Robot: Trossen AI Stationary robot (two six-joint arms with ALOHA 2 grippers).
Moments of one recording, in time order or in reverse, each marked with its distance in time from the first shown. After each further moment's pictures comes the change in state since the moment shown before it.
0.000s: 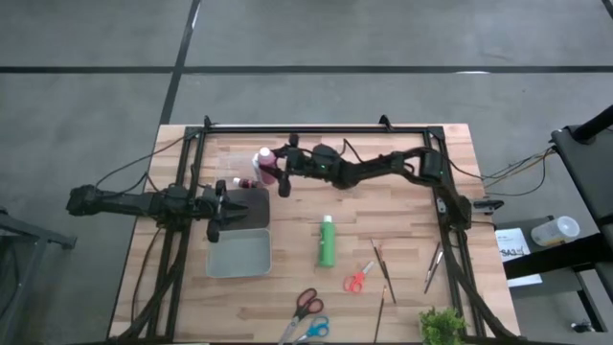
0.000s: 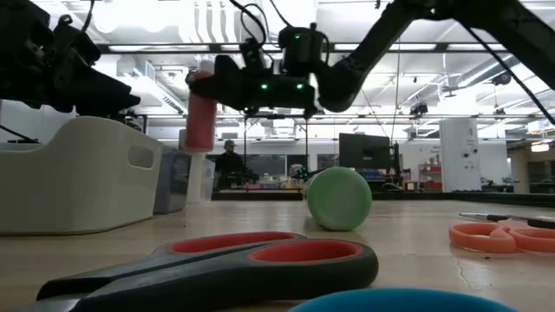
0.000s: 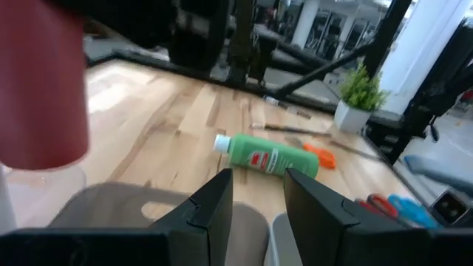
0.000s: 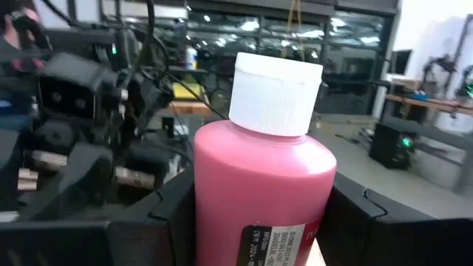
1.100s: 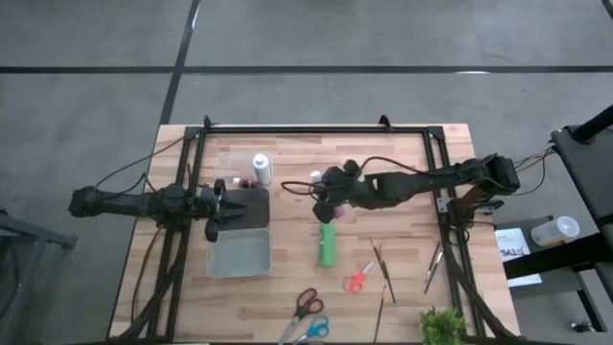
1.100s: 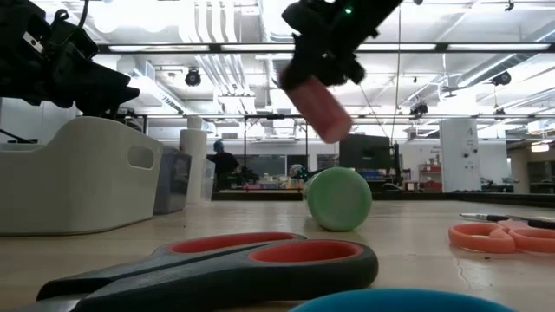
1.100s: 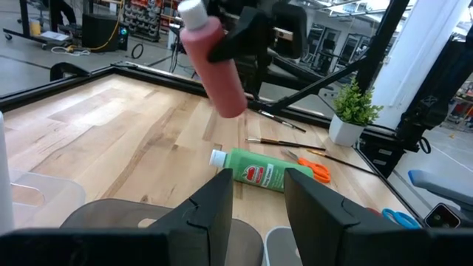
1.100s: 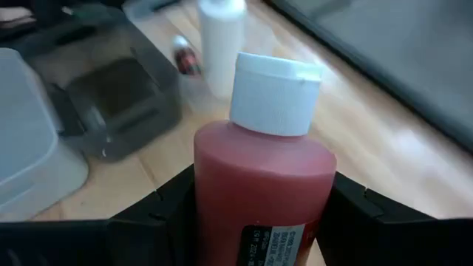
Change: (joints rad) left arm 0.000 -0.053 0.000 0.001 -0.001 0.000; right arm 0.293 -0.589 -0.199 -1.237 0.597 0.459
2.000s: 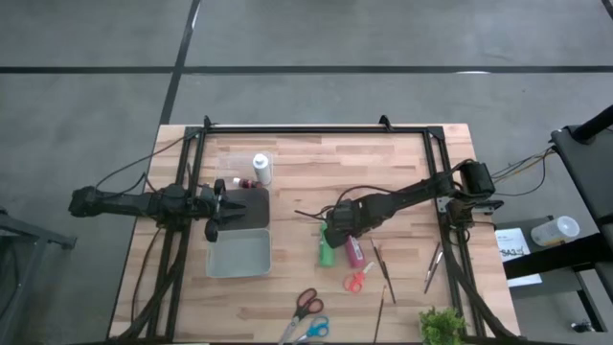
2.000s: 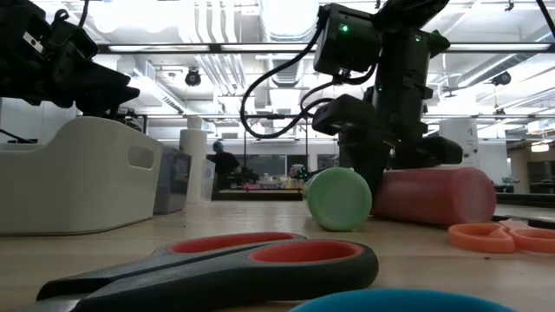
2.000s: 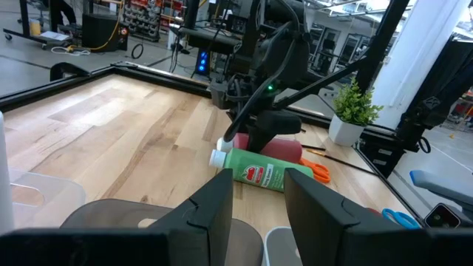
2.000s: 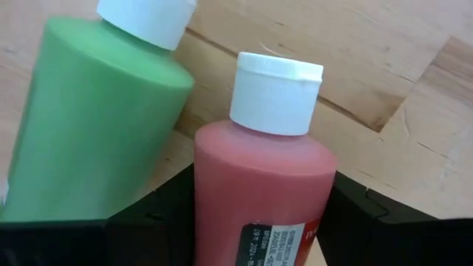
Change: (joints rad) left arm 0.000 0.000 0.000 0.000 0.000 0.000; right arm 0.063 0.206 -0.109 -0.326 -0.487 0.836
